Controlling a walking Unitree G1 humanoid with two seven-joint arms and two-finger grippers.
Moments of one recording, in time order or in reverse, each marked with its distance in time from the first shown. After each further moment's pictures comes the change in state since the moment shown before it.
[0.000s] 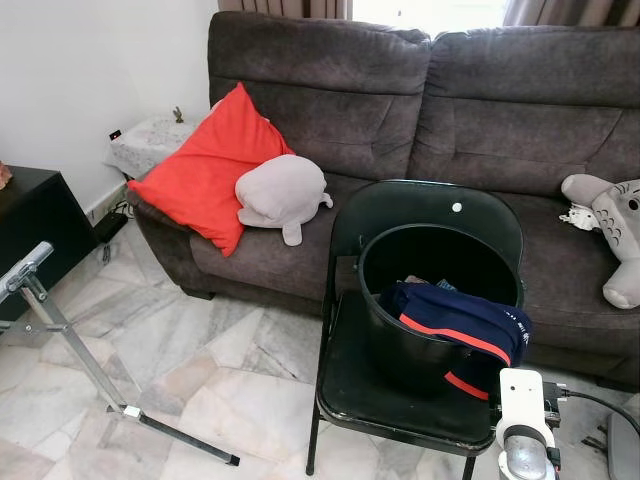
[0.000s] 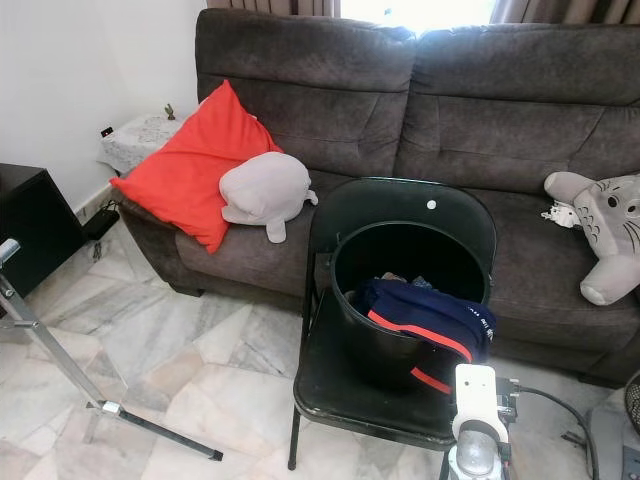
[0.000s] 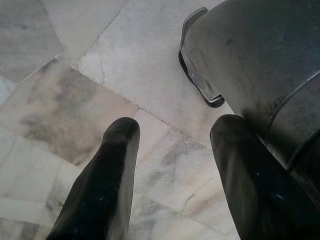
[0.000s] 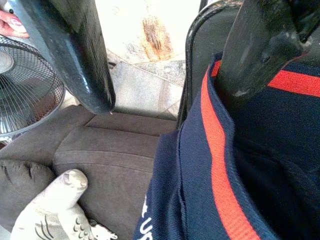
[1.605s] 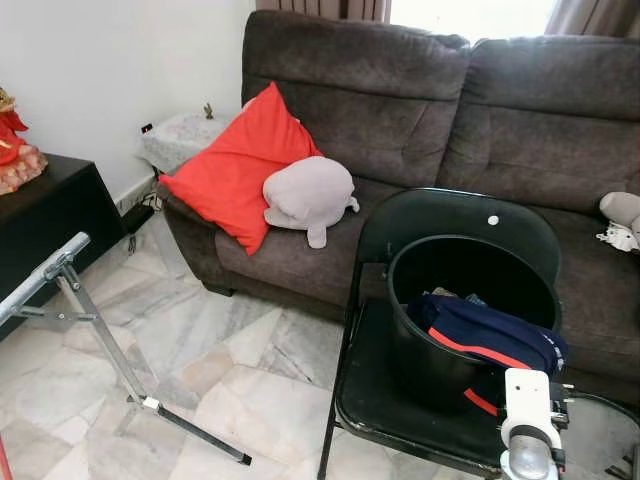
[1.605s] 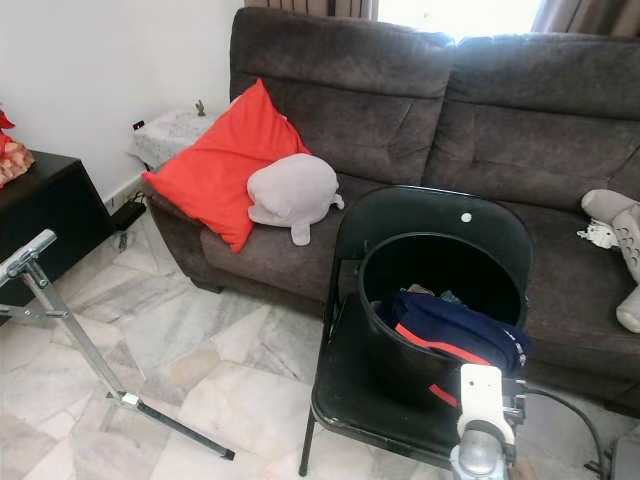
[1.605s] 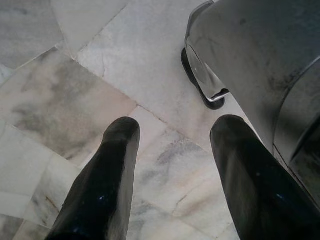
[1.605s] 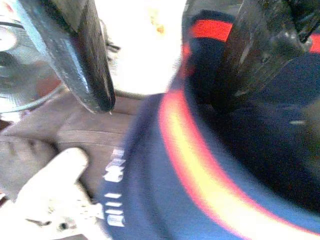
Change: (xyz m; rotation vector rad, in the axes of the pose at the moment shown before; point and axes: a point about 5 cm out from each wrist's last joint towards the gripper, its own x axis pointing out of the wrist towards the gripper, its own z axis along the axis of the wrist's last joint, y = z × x) left arm 0.000 -0.001 0.001 0.000 -0.002 -0.013; right arm 0.004 -0.015 0.001 -0.023 -0.005 -0.093
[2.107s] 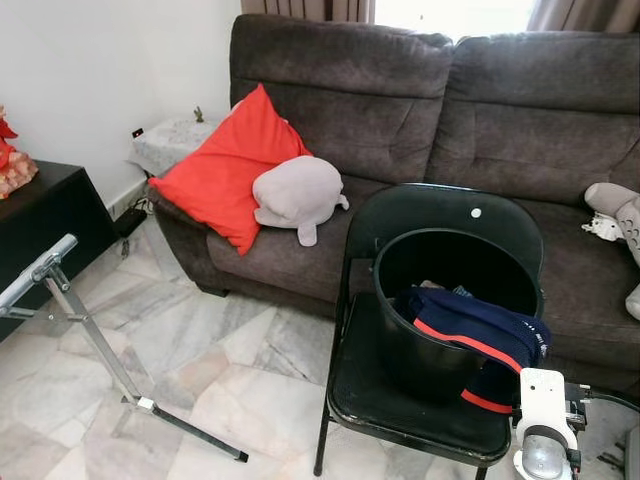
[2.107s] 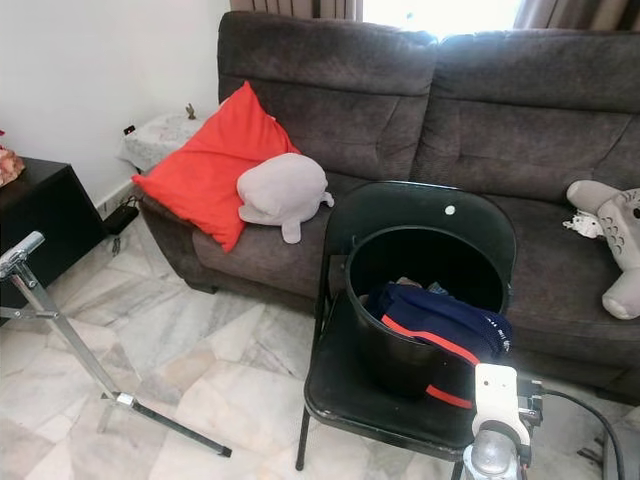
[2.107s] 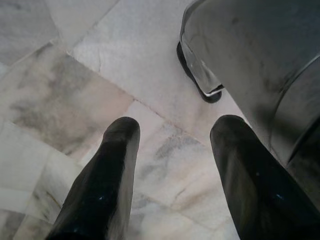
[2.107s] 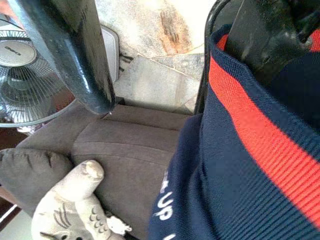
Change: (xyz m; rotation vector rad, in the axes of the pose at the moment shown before) left arm 0.000 0.000 -0.002 0.001 0.005 -0.004; right arm 0.002 -0.006 -0.001 -0.010 0.013 -0.023
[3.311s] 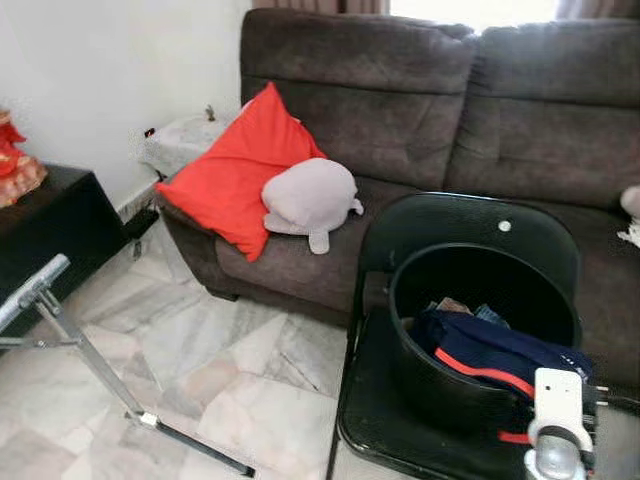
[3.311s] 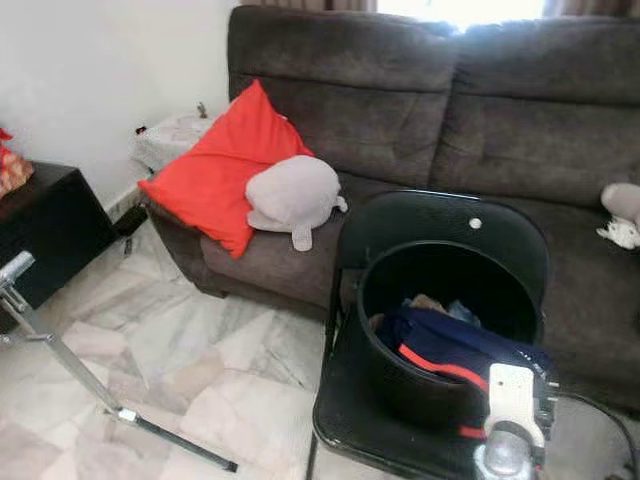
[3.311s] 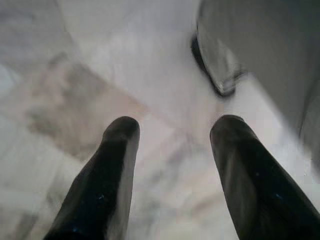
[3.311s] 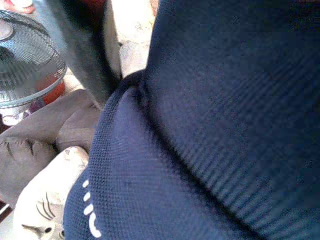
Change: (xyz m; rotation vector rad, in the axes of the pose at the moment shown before) left arm -0.003 0.003 -0.015 0.000 0.043 0.008; right arm 0.000 0.004 0.006 0.041 -0.015 0.007
